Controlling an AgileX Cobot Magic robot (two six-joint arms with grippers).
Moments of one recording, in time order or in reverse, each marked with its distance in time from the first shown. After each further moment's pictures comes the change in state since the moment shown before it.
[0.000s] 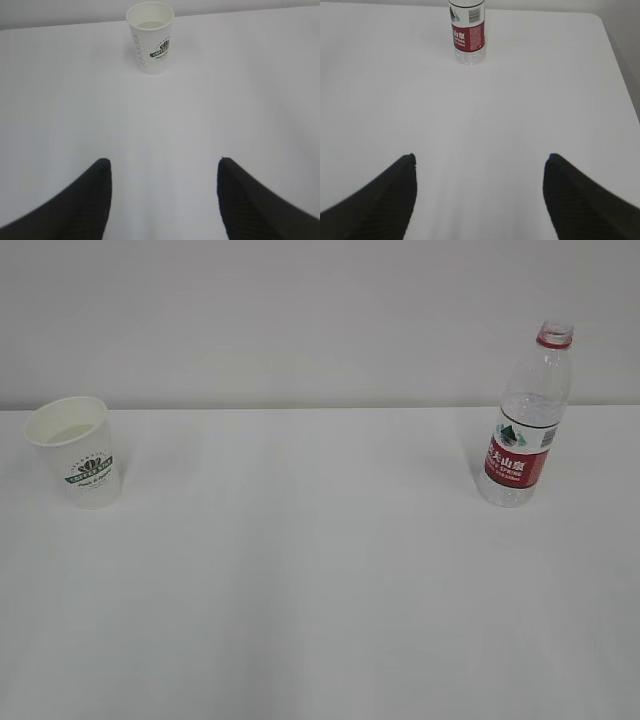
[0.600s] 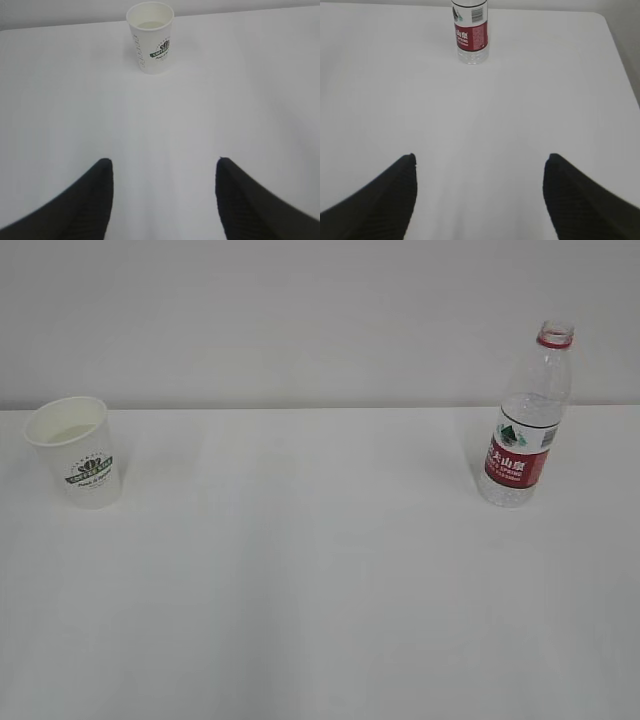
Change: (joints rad) left arm 0.000 -0.004 0.000 0.000 0.000 0.000; right arm 0.000 0.000 0.000 0.014 0.002 0.000
